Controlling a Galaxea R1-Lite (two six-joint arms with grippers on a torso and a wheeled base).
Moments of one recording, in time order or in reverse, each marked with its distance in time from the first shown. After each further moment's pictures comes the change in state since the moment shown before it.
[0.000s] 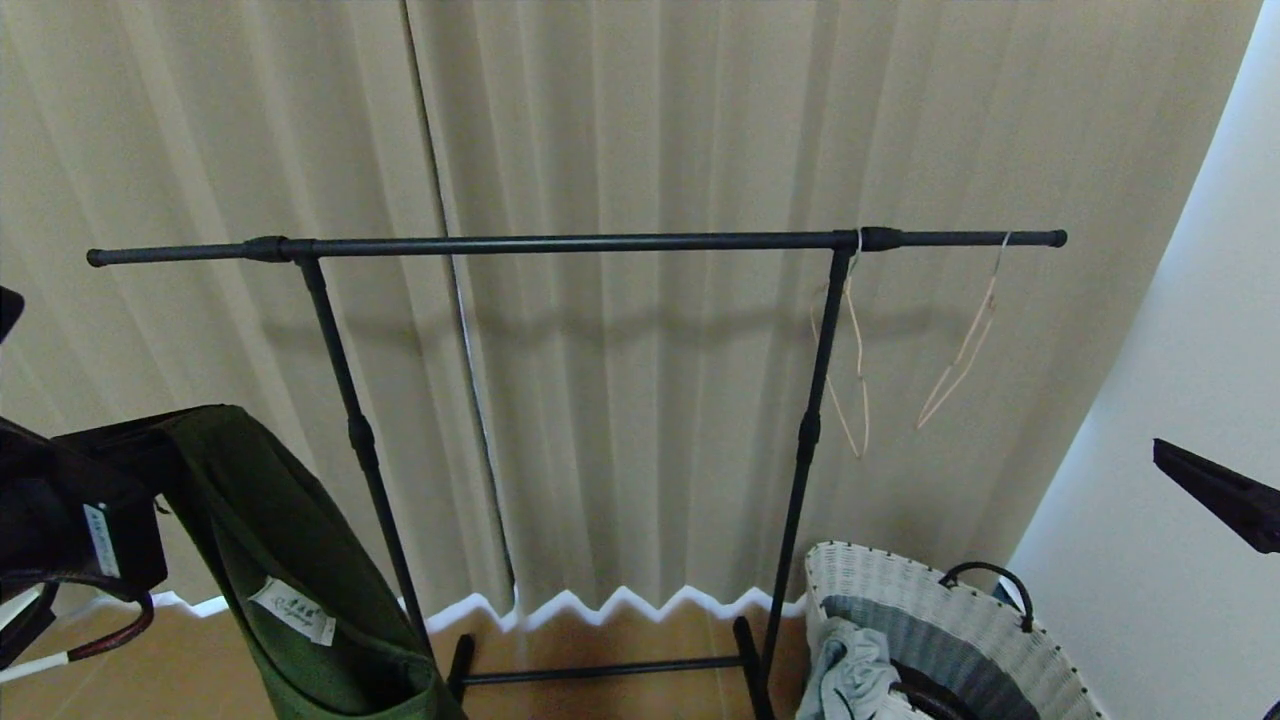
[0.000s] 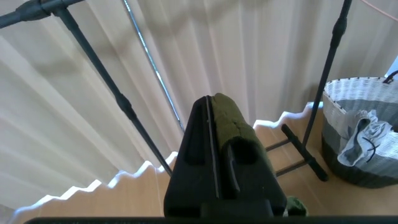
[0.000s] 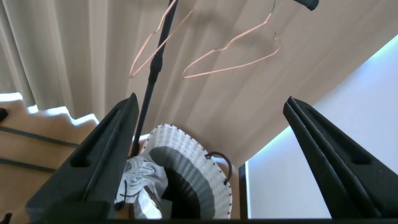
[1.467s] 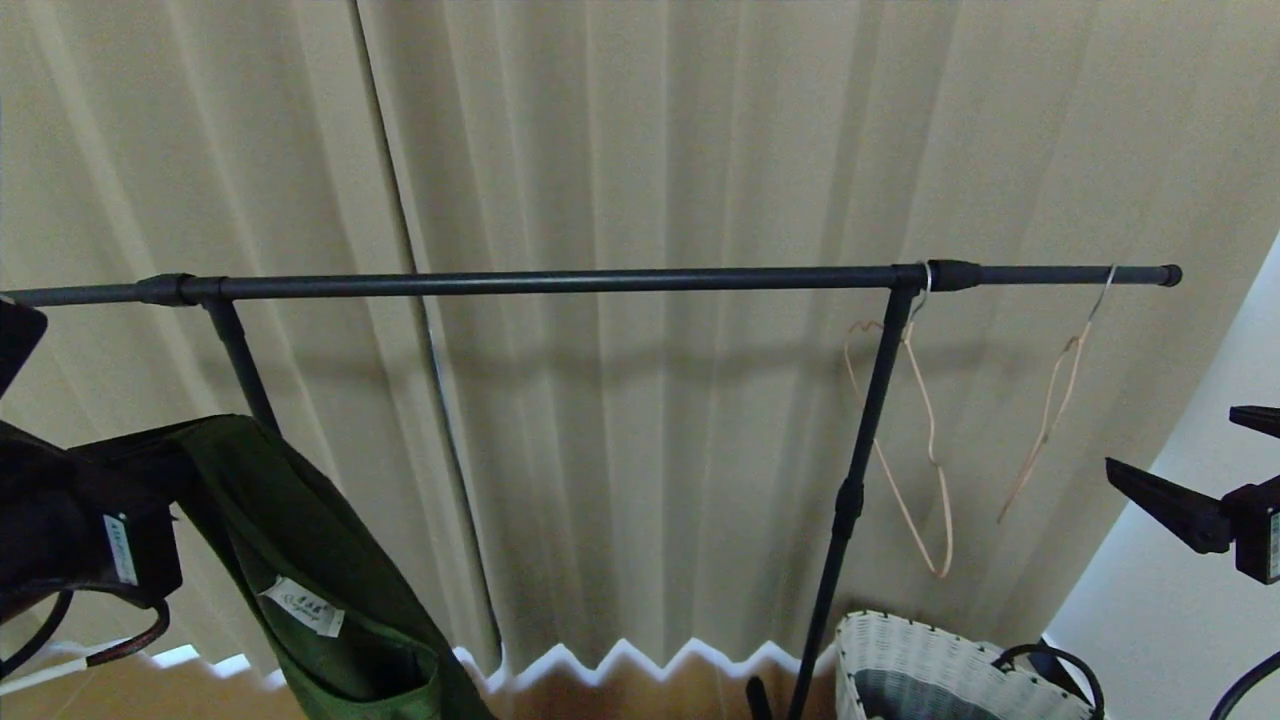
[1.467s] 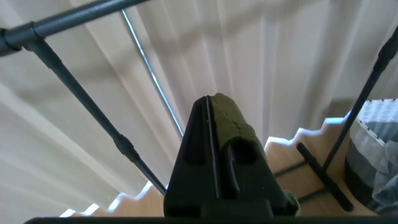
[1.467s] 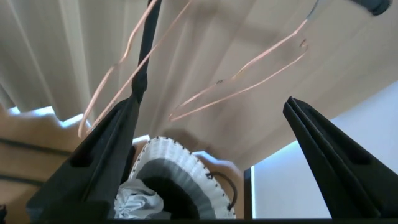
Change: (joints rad) left arm 0.001 0.010 0.039 -0.044 0.003 0.000; right arm -0.024 0.113 0.021 -0.033 0.001 0.003
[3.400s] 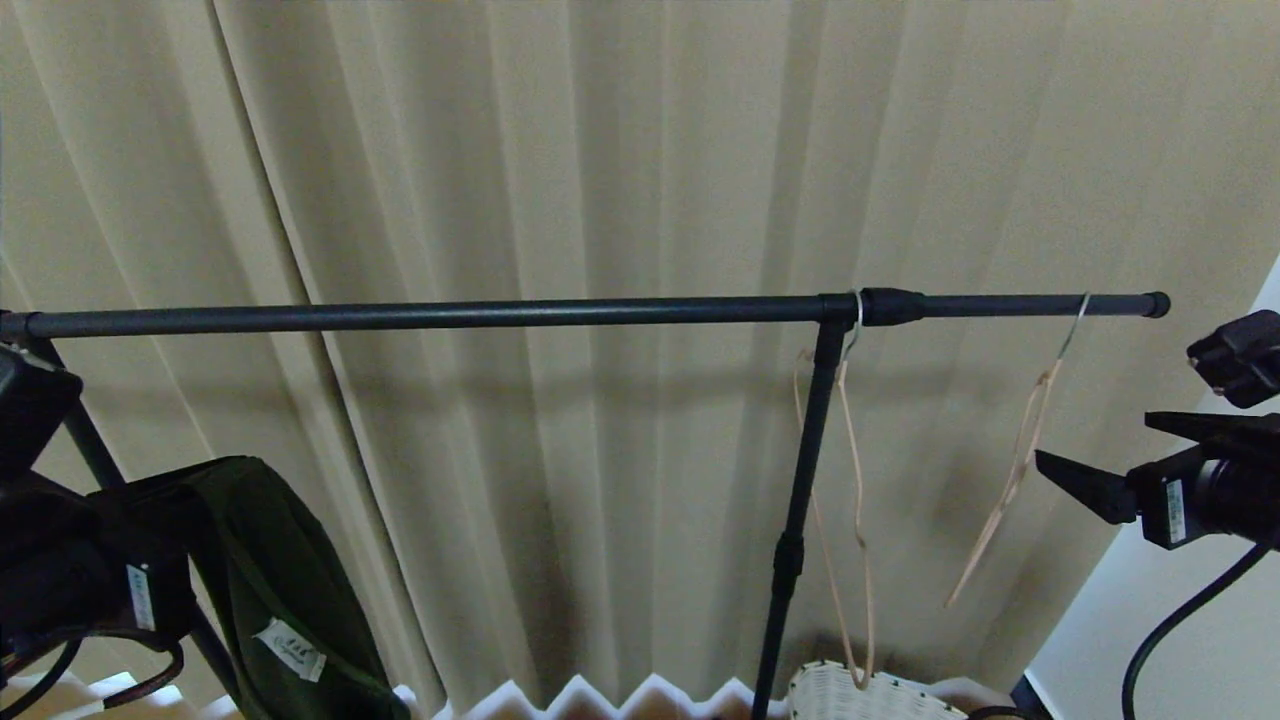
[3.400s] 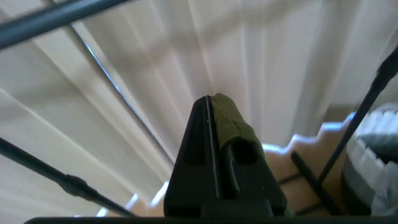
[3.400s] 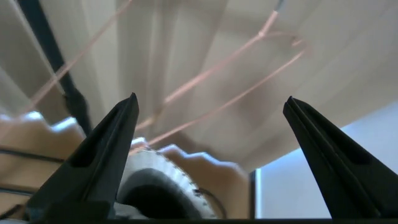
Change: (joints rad) left arm 0.003 -0.010 0.098 -0.058 0.000 0.012; right arm 0.022 0.200 -0.026 -0.093 0.006 0.086
